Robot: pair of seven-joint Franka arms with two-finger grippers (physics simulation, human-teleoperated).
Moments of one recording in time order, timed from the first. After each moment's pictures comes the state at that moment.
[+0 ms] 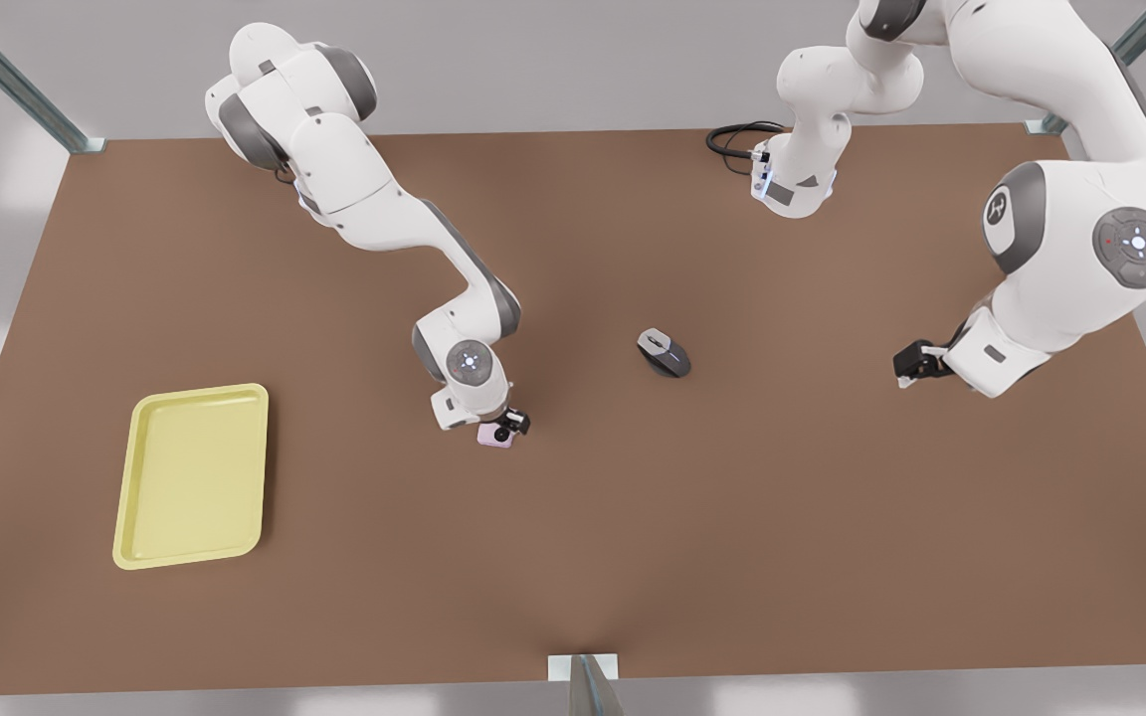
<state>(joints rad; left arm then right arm) -0.11 0.24 0.03 -1.36 0.01 1.61 0.00 0.57 0.70 0.03 -1.74 -0.01 2.42 0.99</state>
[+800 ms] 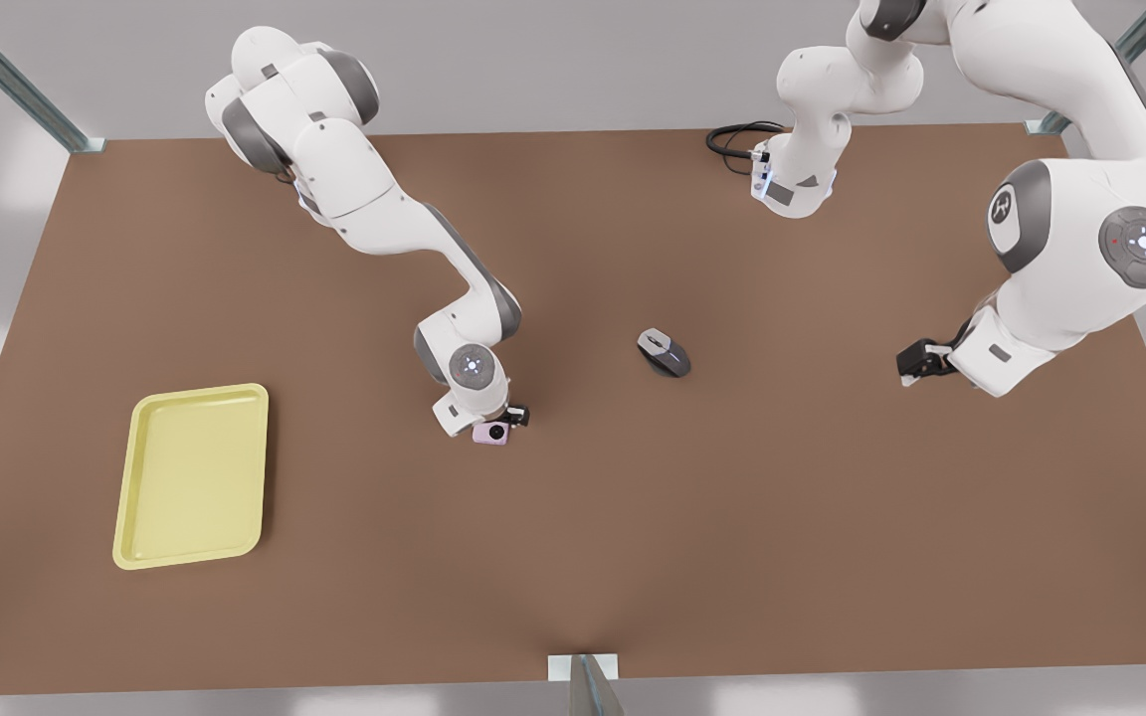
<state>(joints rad) -0.11 0.24 0.04 -1.36 0.01 1.60 -0.01 0.57 0.72 0.03 -1.74 -0.01 2.40 0.80</state>
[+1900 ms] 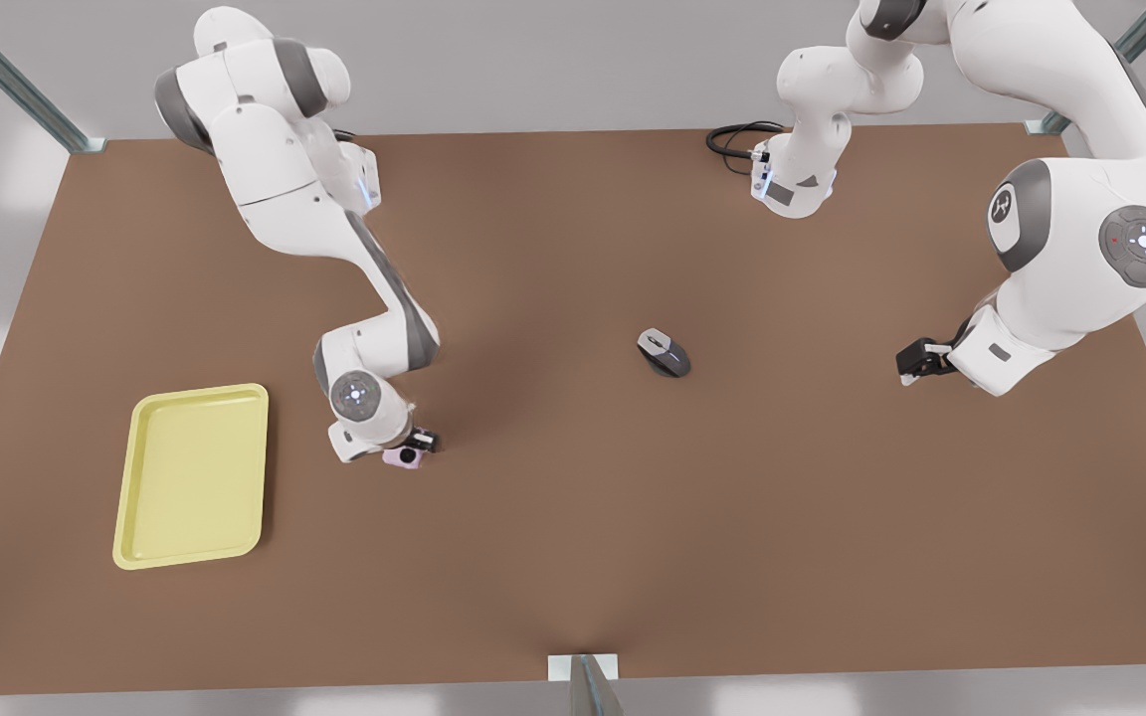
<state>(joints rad) -0.11 0.24 0.04 -1.36 0.01 1.59 -0.01 0.30 0.56 0.00 -1.86 -0.01 2.33 0.62</state>
